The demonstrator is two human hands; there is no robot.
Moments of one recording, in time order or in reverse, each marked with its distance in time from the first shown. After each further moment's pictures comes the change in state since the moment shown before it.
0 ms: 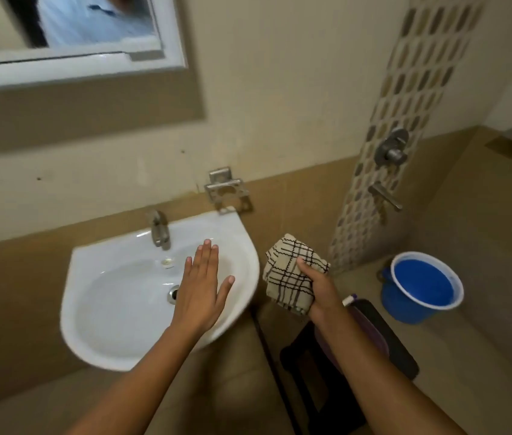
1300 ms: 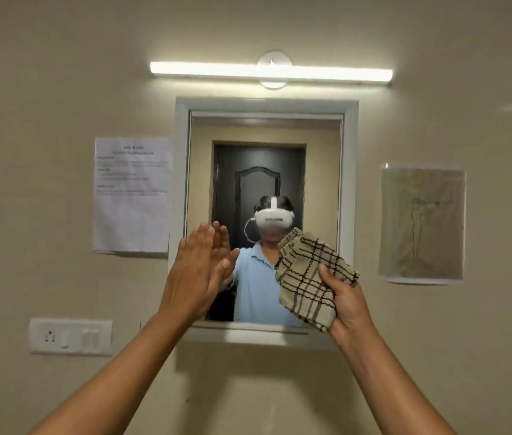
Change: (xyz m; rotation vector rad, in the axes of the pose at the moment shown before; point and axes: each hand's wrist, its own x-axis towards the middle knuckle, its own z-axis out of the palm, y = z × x) left_hand 0.138 -0.129 -0.448 0.267 0.925 -0.022; right_hand -0.070 -0.171 0.447 0.008 -0.795 -0.473
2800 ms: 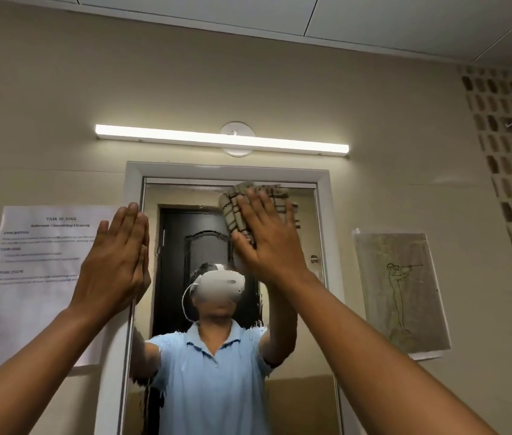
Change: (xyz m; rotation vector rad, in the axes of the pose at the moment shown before) left_hand 0.186 -0.098 -0.014 0.179 0.362 0.254; right_hand 0.179 -0.070 0.144 -1.876 0.045 -1.360
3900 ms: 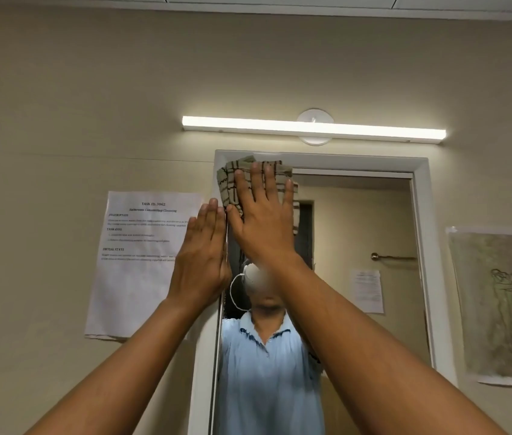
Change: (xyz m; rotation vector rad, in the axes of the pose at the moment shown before) left_hand -0.017 -0.001 -0.002 -0.103 -0.034 -0.068; right_hand 0.062 -0.144 0.043 0.016 -0.042 0.047
